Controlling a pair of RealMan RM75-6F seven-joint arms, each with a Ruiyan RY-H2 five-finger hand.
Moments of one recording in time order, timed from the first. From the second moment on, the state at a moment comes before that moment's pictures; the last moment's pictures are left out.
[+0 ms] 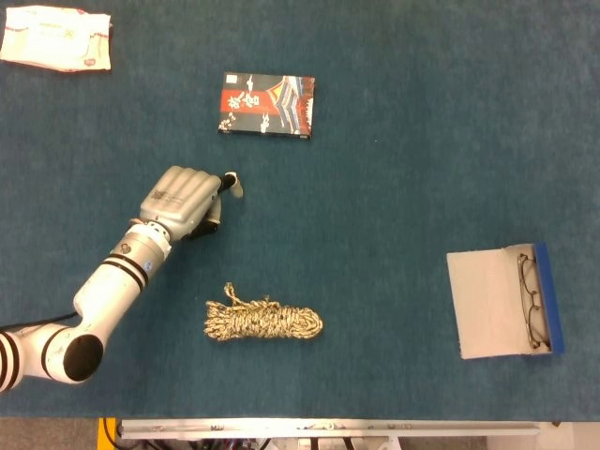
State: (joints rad) left arm -0.73 -1.48 -0.04 -1.57 0.98 0.83 0.32; right arm -0.01 -1.06 0.13 -1.55 -1.49 1.61 0.34
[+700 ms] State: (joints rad) left arm -0.74 -1.50 -0.04 -1.52 0.97 0.83 0.32; right arm 0.00 -1.05 0.13 -1.55 -1.48 1.60 0.34
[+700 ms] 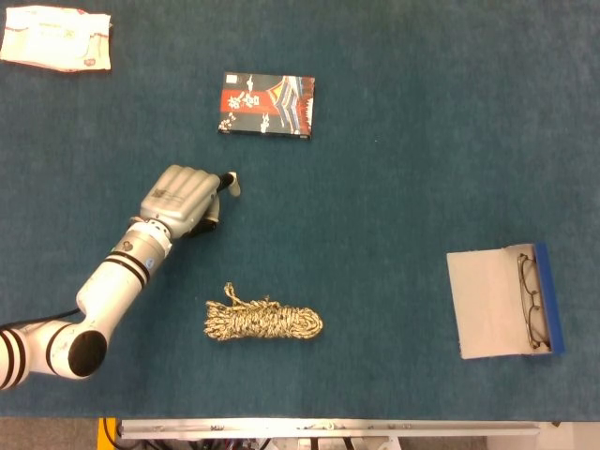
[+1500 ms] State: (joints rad) left arm -0.73 -1.51 -0.04 -1.48 0.97 0.83 0.32; right arm 0.00 -1.05 0.13 -1.55 -1.48 1.60 0.34
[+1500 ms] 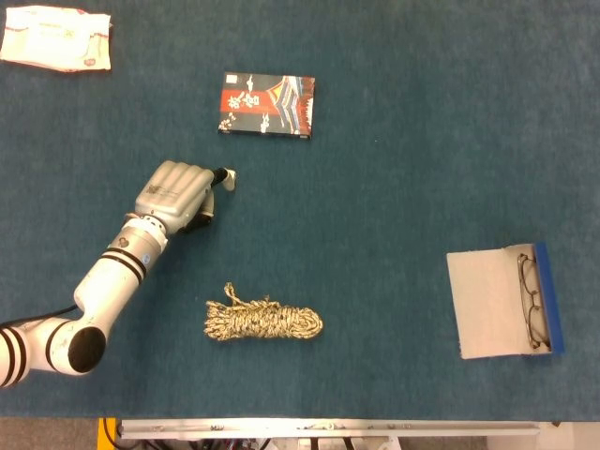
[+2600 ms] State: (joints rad) left arm -0.74 -1.54 -0.06 -1.44 0.97 0.86 0.38; right arm -0.01 -1.06 0.14 -1.55 -1.48 1.62 0.36
